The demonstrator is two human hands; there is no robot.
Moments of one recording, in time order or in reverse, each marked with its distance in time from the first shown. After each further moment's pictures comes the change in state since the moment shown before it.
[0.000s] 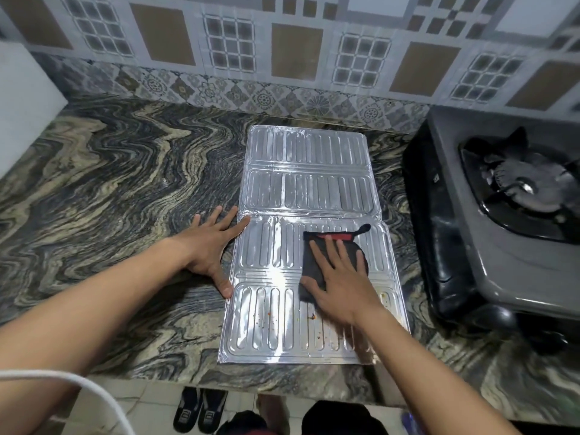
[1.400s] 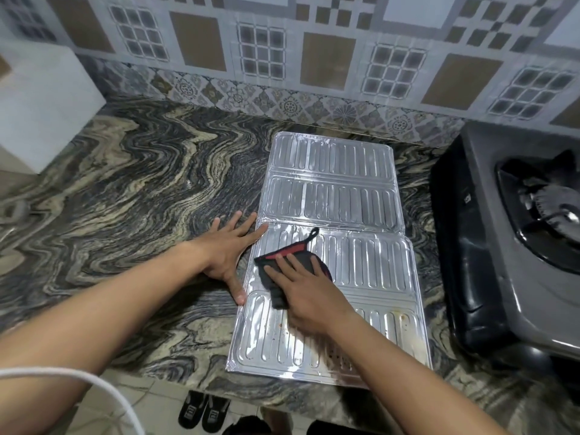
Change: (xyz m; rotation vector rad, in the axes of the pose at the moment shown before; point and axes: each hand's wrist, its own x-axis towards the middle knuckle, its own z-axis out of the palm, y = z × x) left_hand -0.003 0.002 -0.002 -0.036 -0.020 -0.028; right_hand 0.030 -0.070 -0.012 -0.129 -0.109 -0.448
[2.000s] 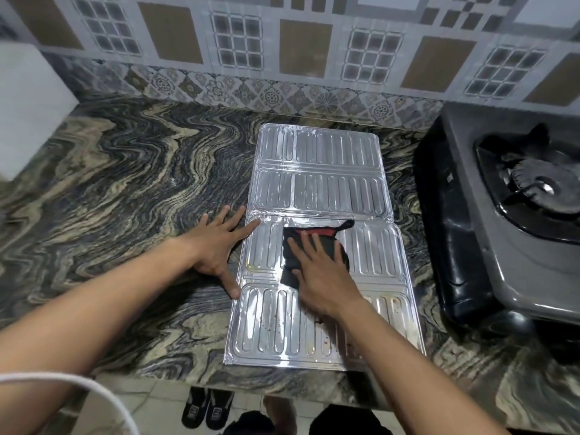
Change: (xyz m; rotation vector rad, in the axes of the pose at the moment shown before) left_hand -0.001 0.000 -0.002 0.067 0.005 0.021; right_hand -0.013 0.020 0.011 0.166 0.133 0.293
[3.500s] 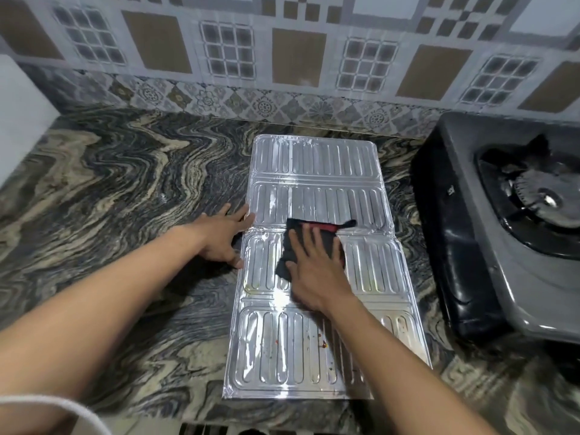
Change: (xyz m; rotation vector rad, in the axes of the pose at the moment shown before) left_hand 0.041 -0.014 -0.040 -0.013 0.013 0.004; right_hand 0.044 0.001 -0.006 -0.005 0.054 0.121
